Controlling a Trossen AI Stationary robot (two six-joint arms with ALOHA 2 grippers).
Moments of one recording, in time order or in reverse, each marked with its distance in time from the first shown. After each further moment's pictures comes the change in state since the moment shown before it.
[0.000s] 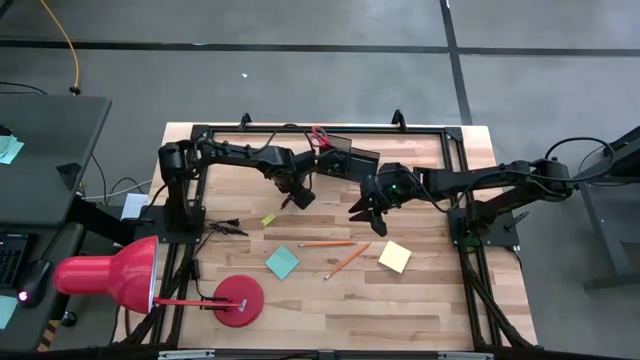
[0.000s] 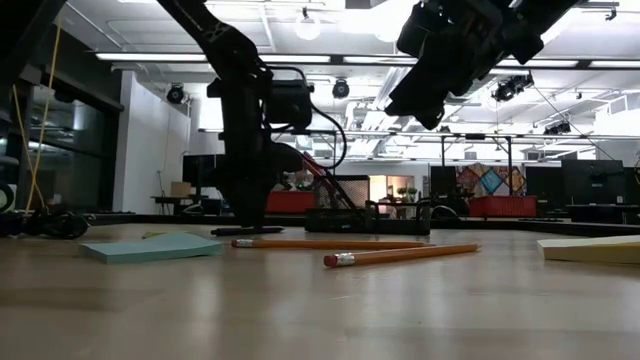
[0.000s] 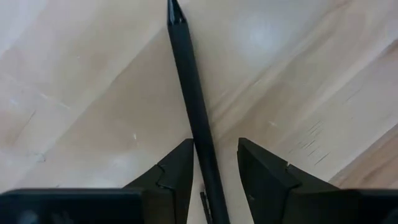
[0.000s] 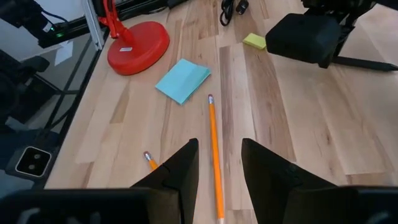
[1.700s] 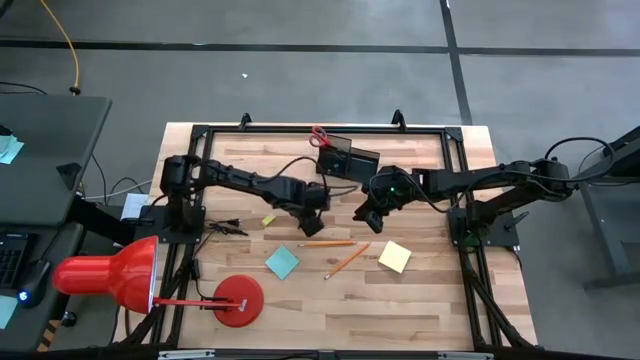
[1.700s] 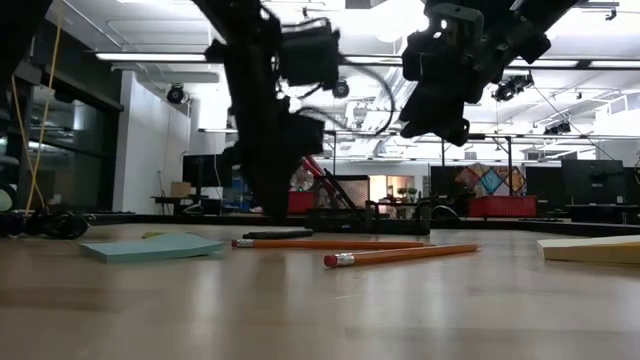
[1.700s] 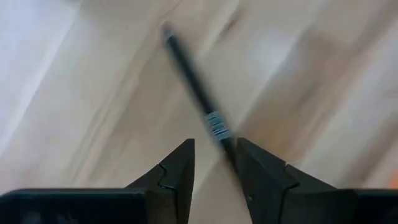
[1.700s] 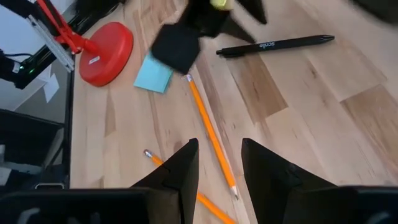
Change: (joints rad) left arm -0.280 0.019 0.085 0.009 -0.241 -0.014; right arm 0.009 0.000 0.000 -0.109 0.077 0.313
